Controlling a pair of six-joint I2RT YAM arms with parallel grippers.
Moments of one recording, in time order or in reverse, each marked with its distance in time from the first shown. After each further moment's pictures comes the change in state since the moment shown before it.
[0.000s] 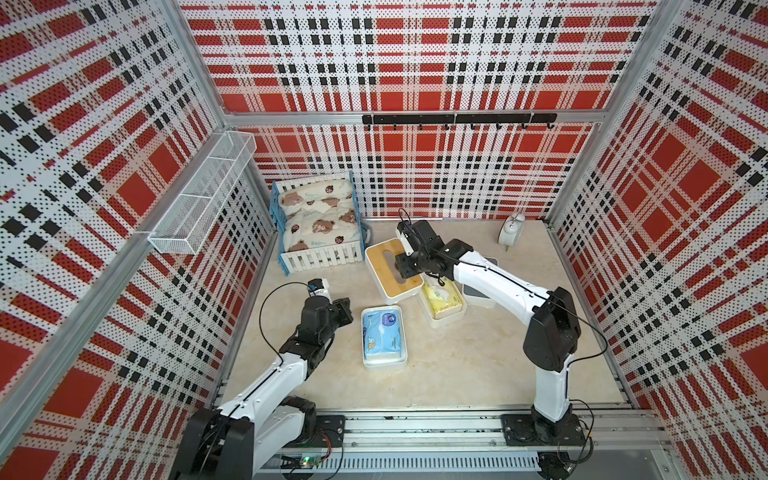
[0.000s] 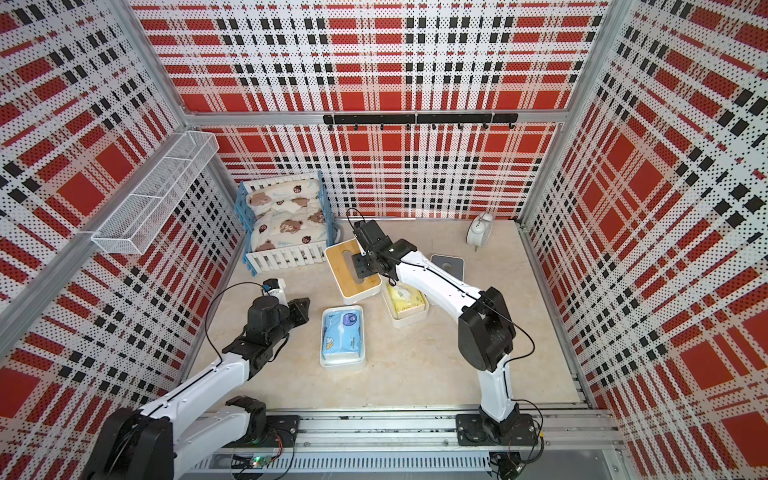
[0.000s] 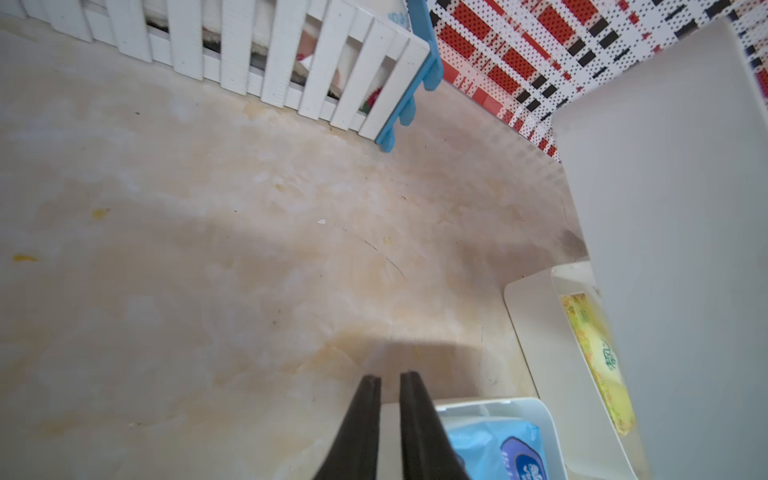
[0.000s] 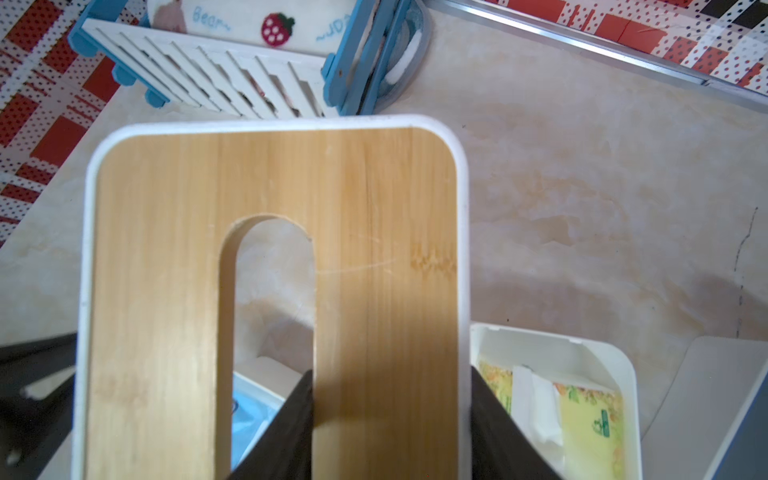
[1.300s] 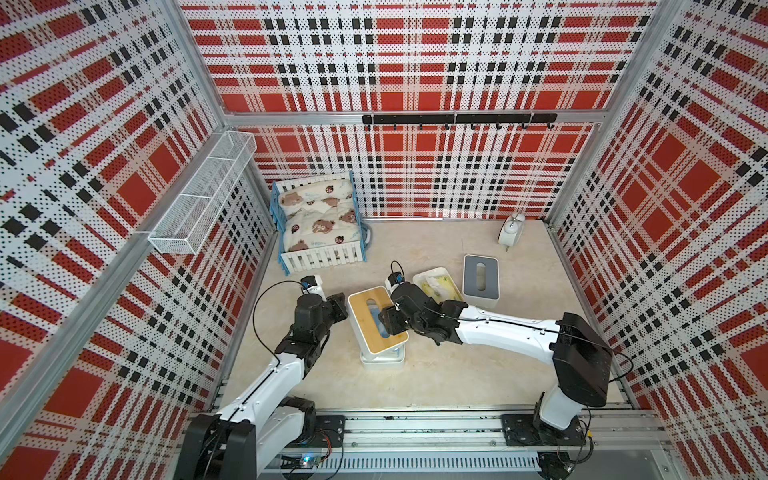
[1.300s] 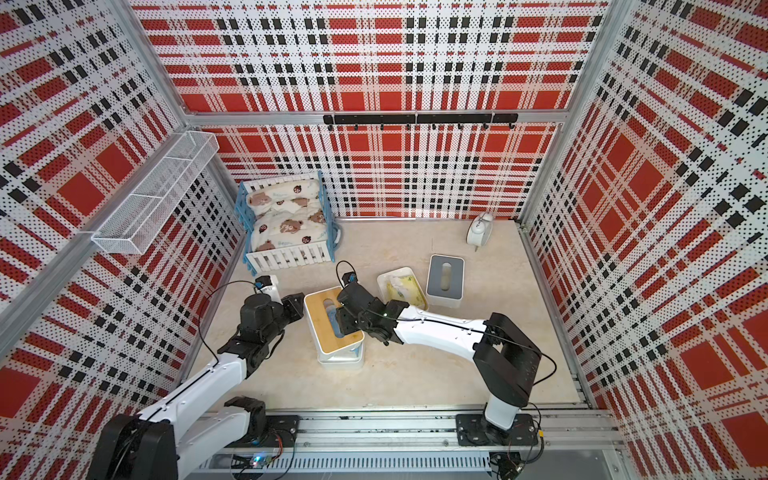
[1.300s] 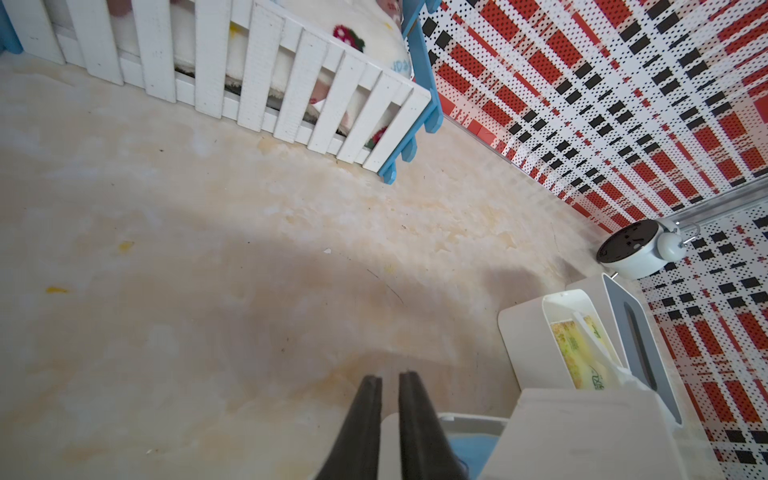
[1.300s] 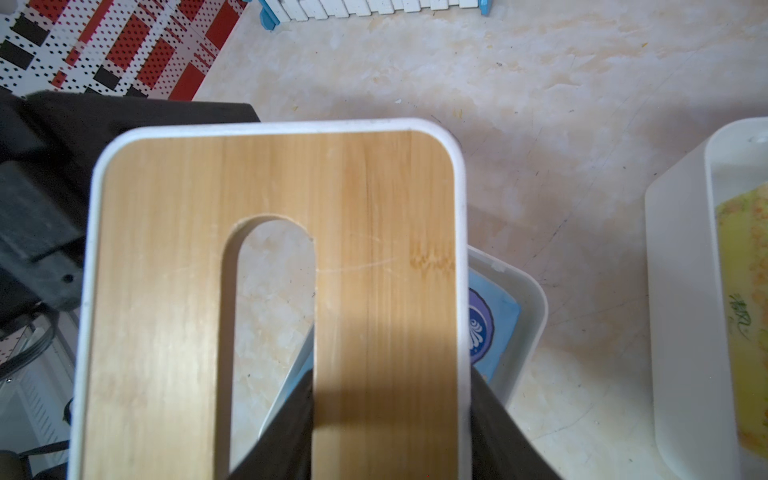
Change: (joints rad) left arm 0.050 -0.016 0.010 0.026 0.048 0.000; right arm 0.277 -0.211 -0.520 0.388 0.058 0.315
